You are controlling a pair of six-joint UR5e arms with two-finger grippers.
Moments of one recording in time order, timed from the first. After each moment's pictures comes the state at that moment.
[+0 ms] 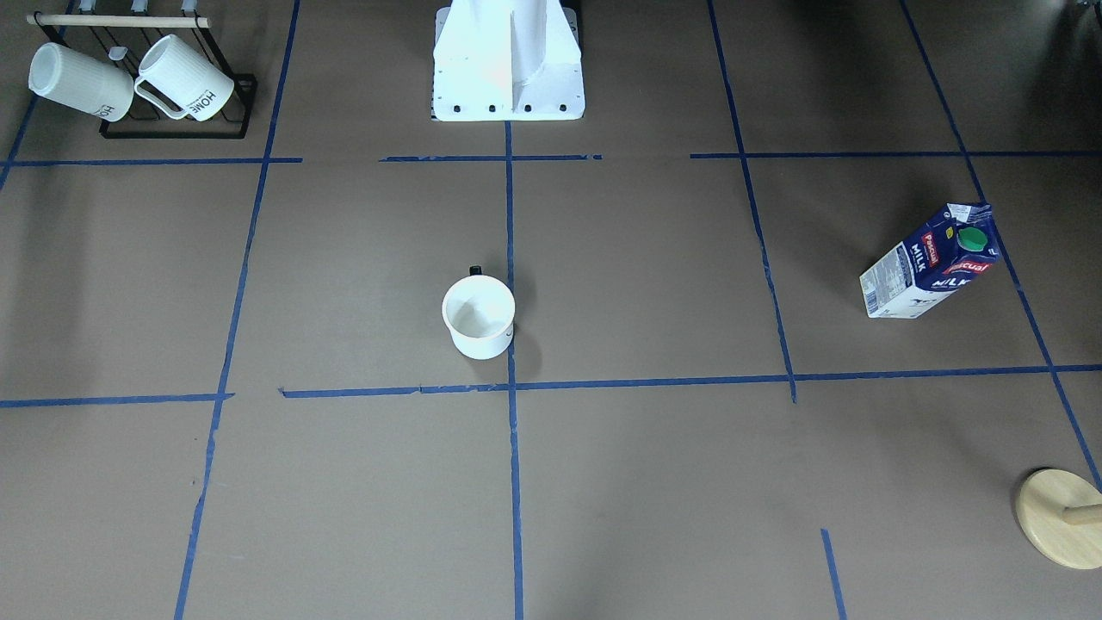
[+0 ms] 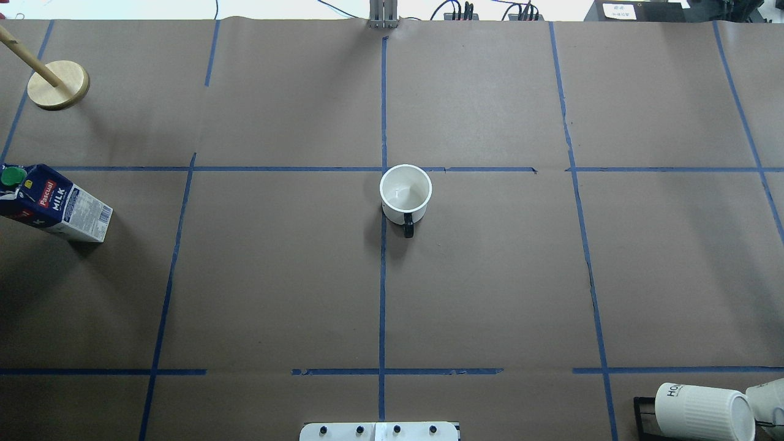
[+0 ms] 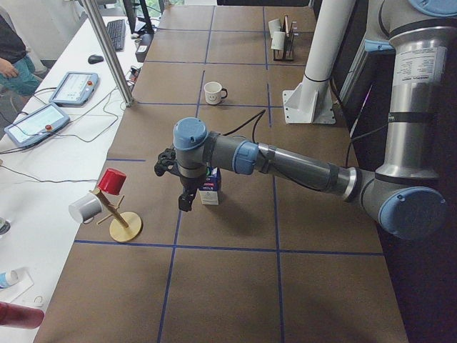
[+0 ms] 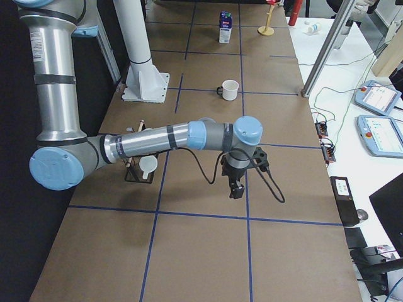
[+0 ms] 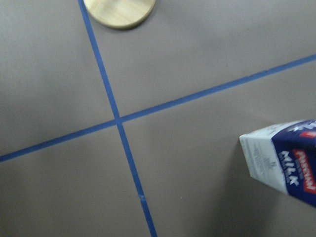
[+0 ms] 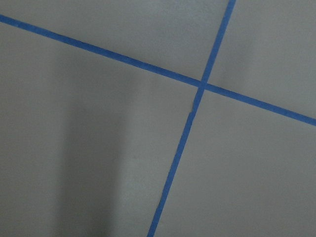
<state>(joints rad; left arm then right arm) -1.50 -1.57 -1.88 -1.52 -2.37 0.06 1.52 -1.61 1.76 -1.73 2.29 -0.27</state>
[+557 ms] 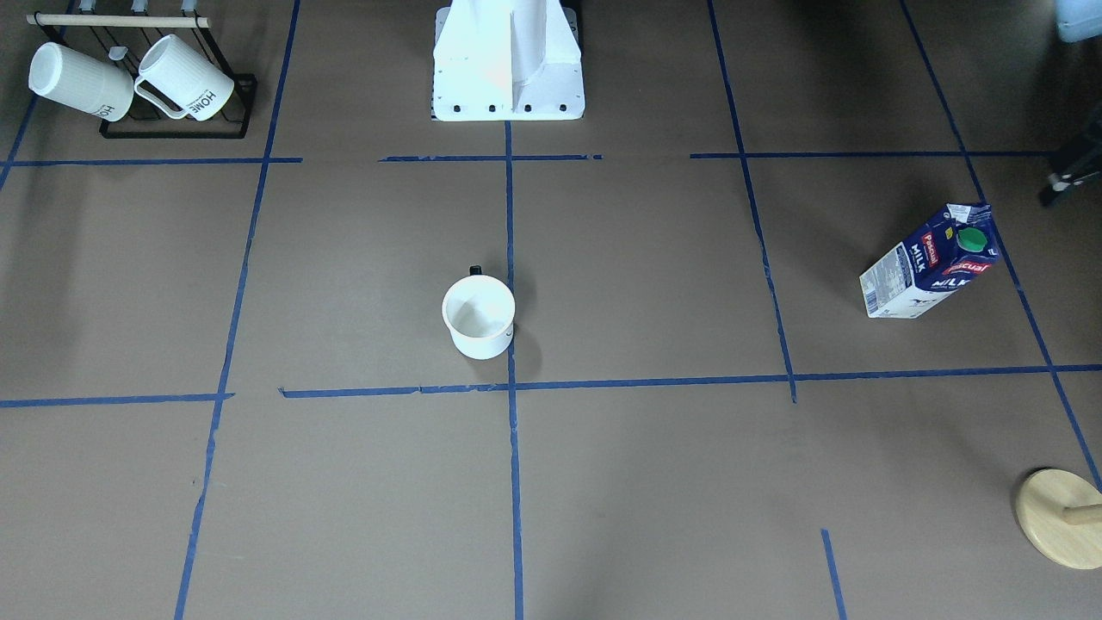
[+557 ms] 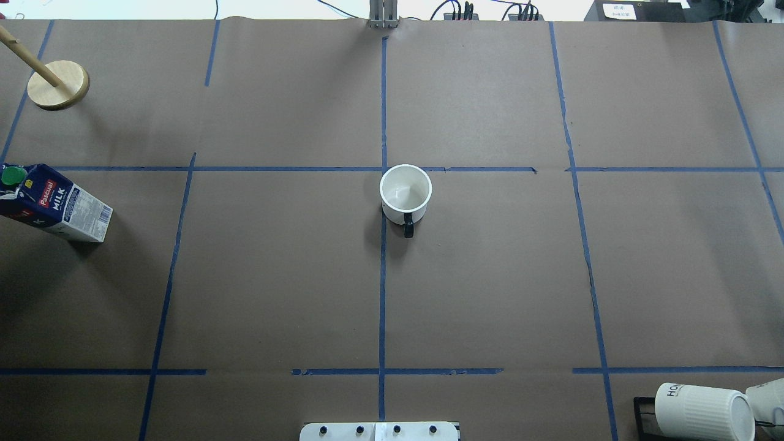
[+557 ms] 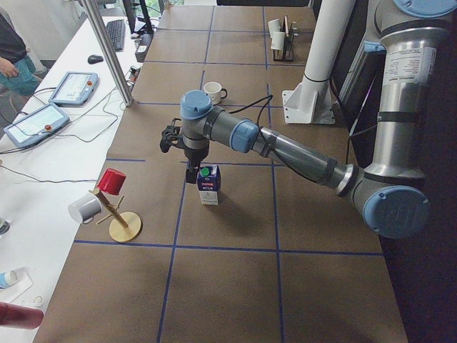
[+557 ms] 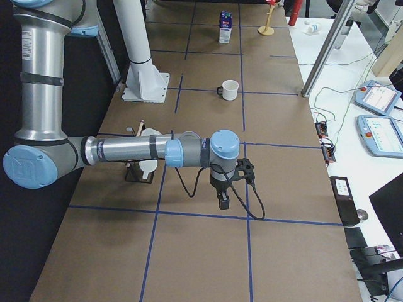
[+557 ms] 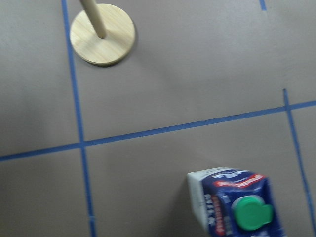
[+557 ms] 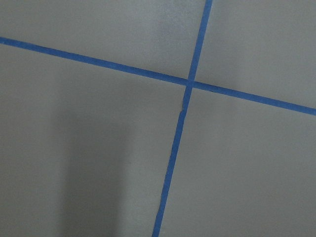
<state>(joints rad) -1.34 -1.59 -1.97 -1.56 -2.36 -0.34 1.53 -1.68 1.78 -1.60 2.31 -0.14</state>
